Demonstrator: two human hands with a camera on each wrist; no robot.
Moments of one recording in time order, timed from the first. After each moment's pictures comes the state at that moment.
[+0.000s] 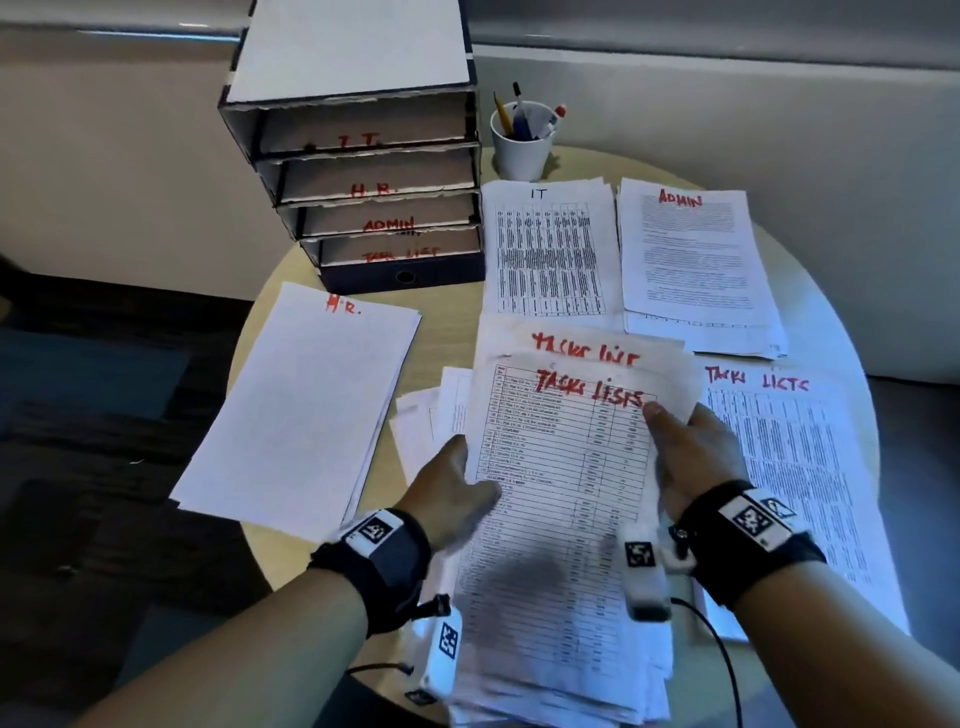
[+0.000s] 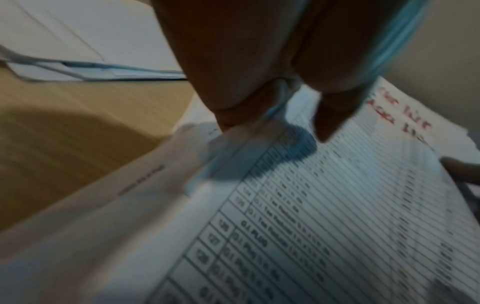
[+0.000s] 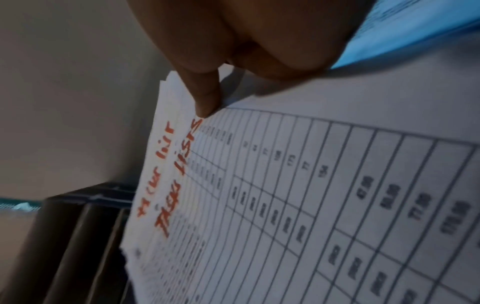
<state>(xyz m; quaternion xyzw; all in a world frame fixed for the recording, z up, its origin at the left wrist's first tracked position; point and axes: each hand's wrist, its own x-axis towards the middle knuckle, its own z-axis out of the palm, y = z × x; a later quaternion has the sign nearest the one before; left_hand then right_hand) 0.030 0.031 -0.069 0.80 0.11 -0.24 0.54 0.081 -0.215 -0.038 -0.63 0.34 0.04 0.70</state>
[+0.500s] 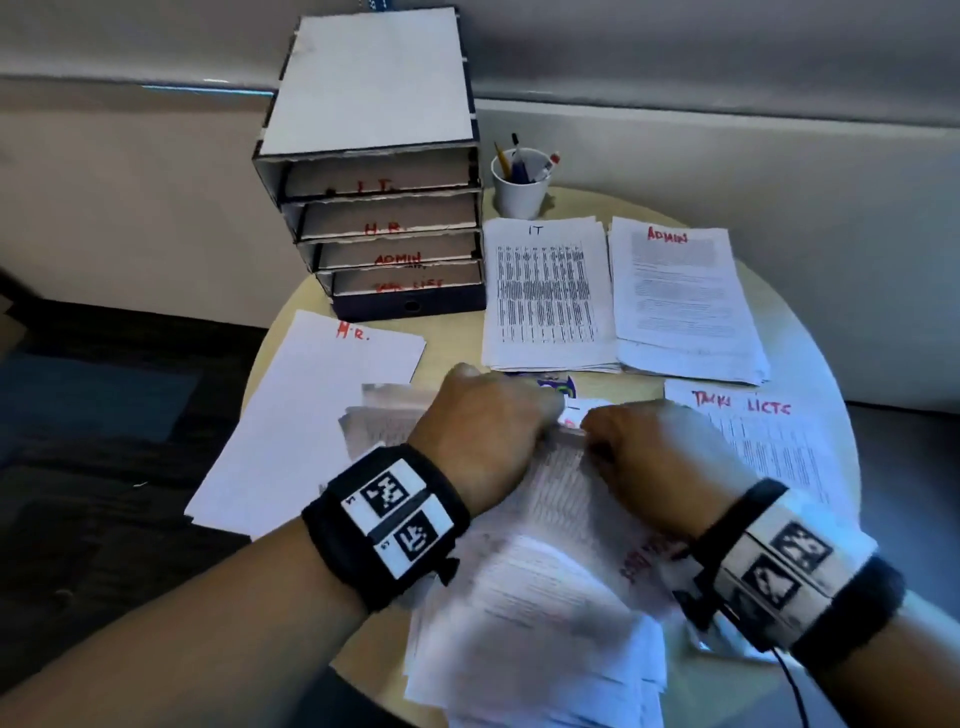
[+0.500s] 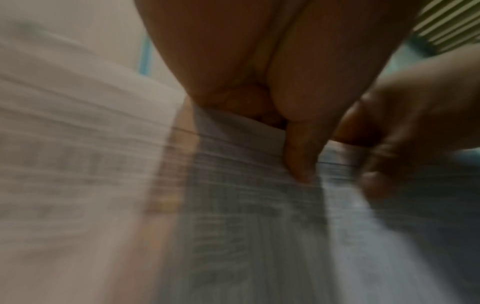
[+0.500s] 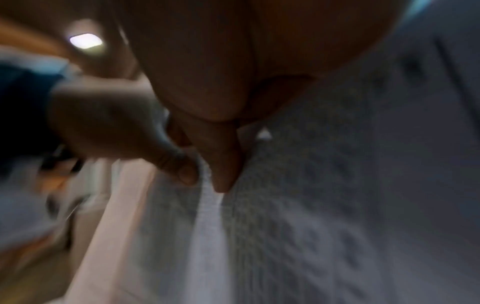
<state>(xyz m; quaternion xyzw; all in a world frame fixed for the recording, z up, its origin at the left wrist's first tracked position) 0.062 -0.003 0.084 0.97 -0.23 0.00 0.10 0.066 -0.181 0.074 -0.98 -0.19 0.08 0.06</state>
